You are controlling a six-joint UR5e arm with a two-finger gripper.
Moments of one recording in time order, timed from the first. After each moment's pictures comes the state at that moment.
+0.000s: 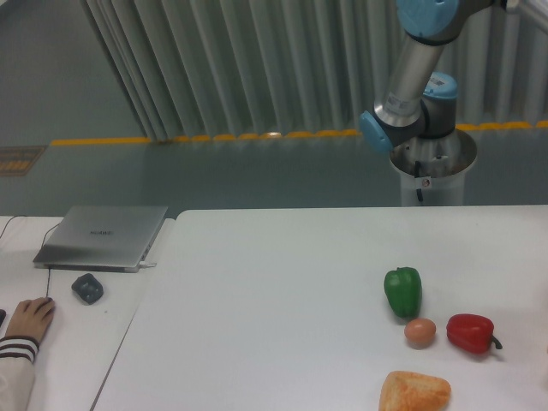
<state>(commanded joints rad) 2.79 -1.99 -1.46 -1.09 1.58 1.33</state>
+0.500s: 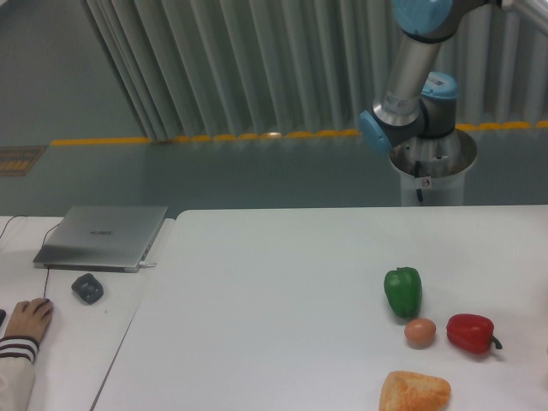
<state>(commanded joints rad) 2.78 -1.99 -1.50 -1.02 1.59 1.32</state>
